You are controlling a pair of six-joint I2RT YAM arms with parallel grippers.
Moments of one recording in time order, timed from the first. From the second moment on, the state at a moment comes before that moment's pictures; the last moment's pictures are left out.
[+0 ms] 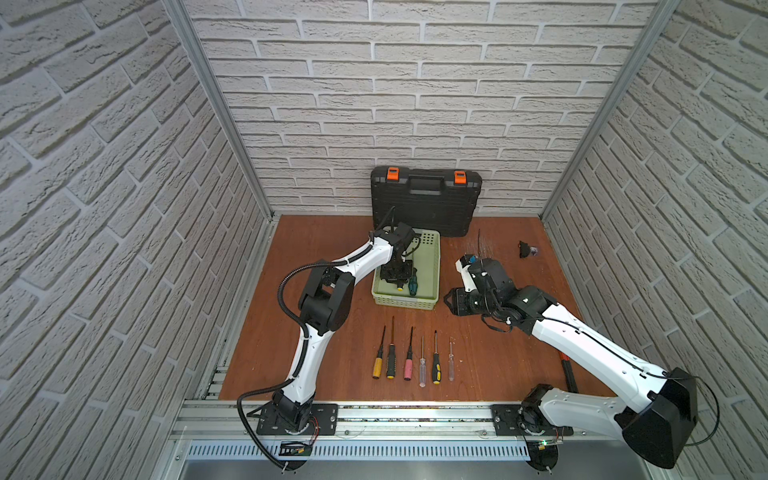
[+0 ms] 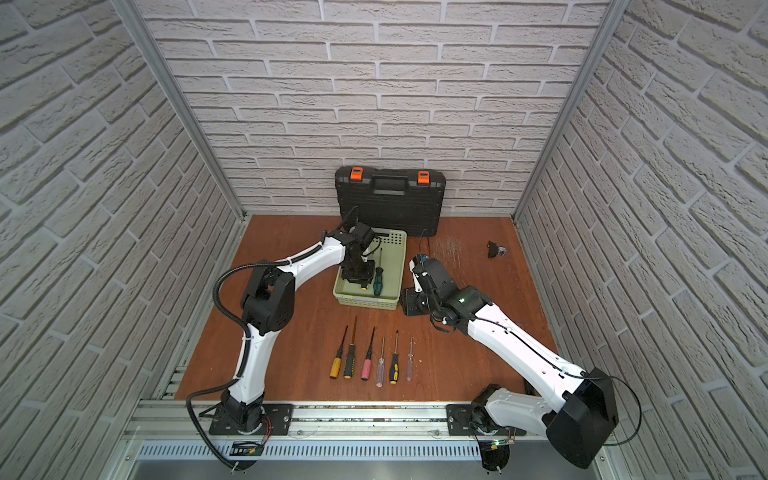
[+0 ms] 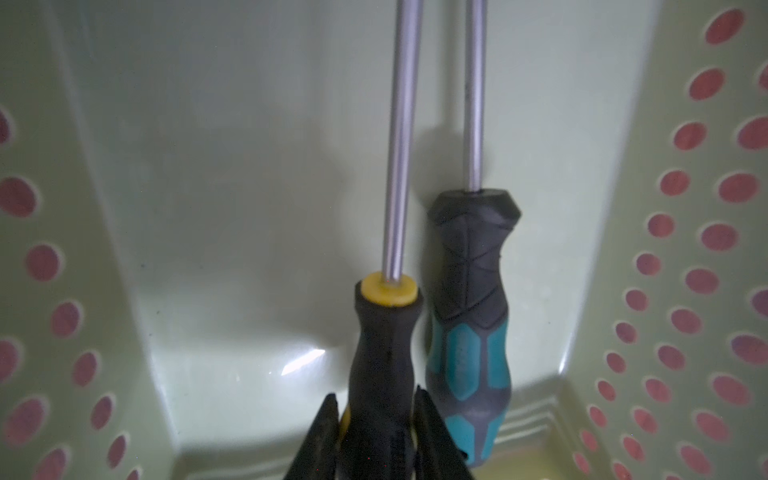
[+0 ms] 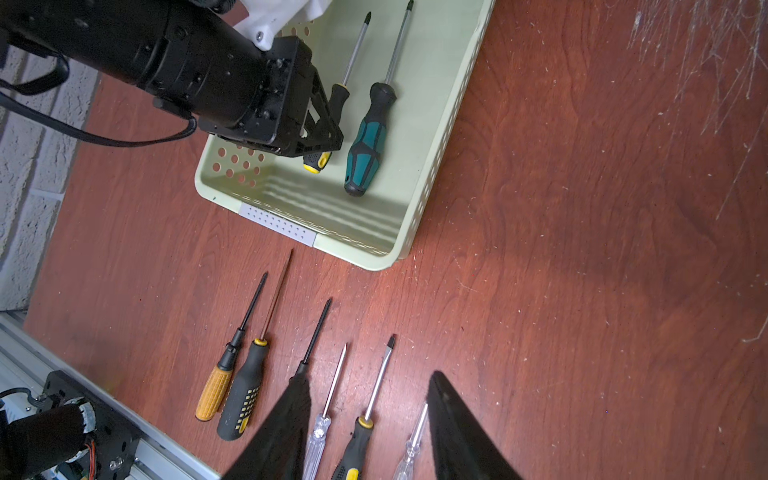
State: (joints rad) left arm -0.60 2.24 1.86 -0.95 0.13 -0.48; right arm 0.58 1.18 0.99 -0.71 0.00 0.51
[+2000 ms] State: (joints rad) left arm -0.55 1.44 1.32 -0.95 -0.05 -0.47; right arm 0.90 1.31 0.86 -0.98 0.10 0.84
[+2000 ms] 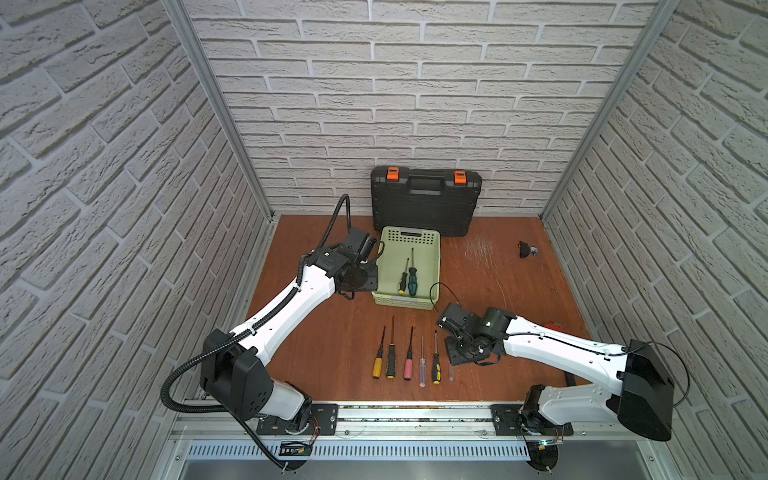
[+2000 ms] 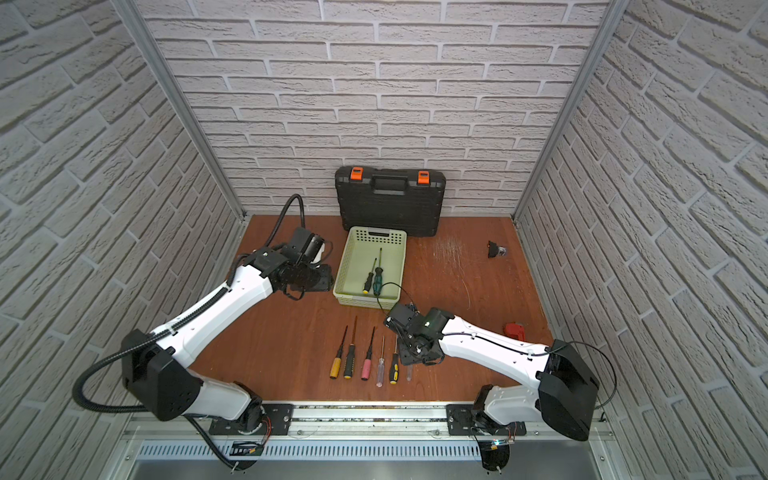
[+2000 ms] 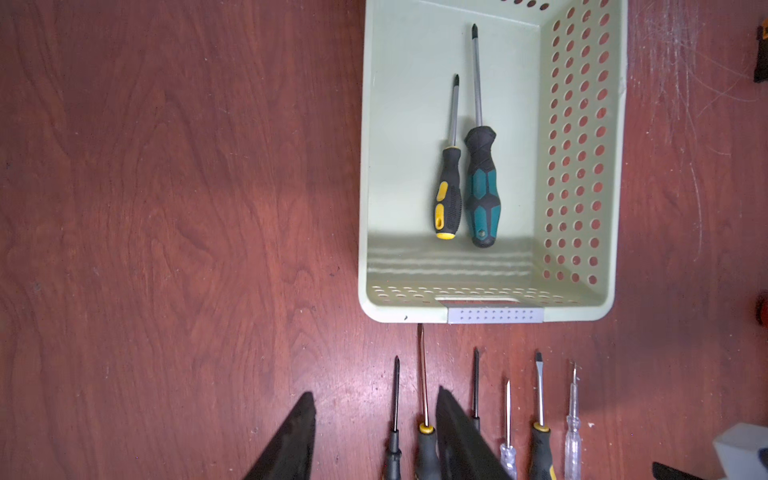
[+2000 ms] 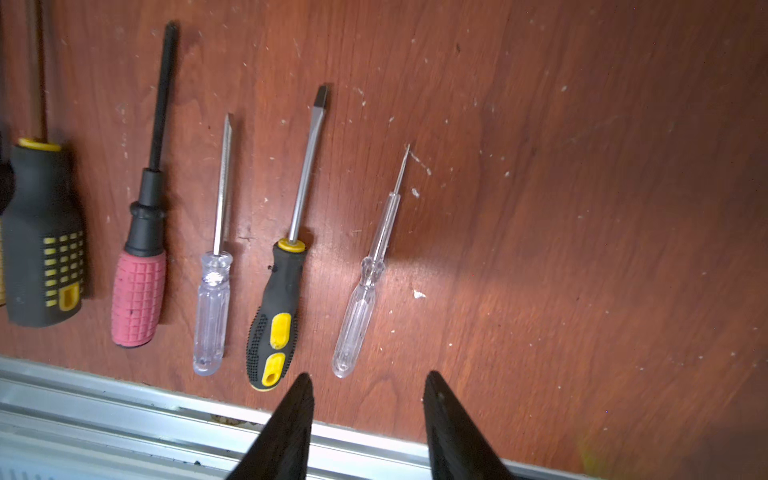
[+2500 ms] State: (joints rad) left arm -0.53 1.44 1.27 -0.95 -0.05 -0.48; right arm 0.93 1.45 0.81 -0.83 0.11 0.91
